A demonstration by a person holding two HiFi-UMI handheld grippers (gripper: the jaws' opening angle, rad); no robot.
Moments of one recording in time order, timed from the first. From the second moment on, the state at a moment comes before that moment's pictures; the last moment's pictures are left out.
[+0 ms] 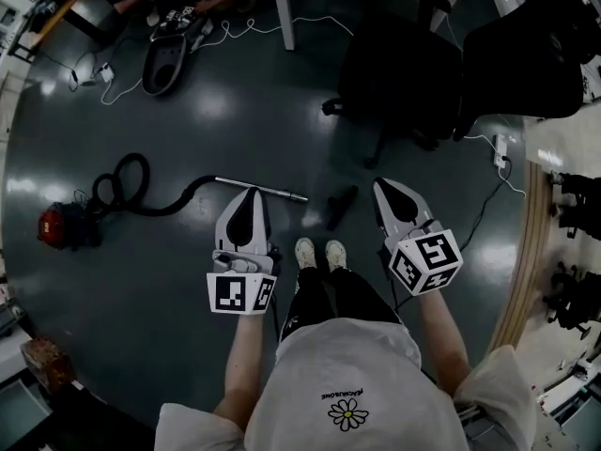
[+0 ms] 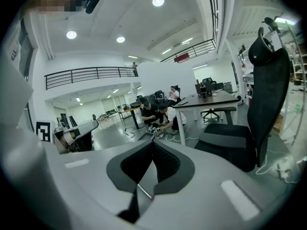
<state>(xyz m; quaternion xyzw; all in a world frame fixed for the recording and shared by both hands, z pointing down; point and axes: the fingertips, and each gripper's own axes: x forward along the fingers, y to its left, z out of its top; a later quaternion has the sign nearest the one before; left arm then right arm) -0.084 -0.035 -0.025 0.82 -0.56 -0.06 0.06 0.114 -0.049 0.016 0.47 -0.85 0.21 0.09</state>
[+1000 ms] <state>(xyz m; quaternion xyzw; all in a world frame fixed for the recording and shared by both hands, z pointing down) -0.087 -0.094 0.778 0.95 -0.20 0.25 0.03 0.083 -0.075 0.779 0.26 -0.89 0.27 0.27</state>
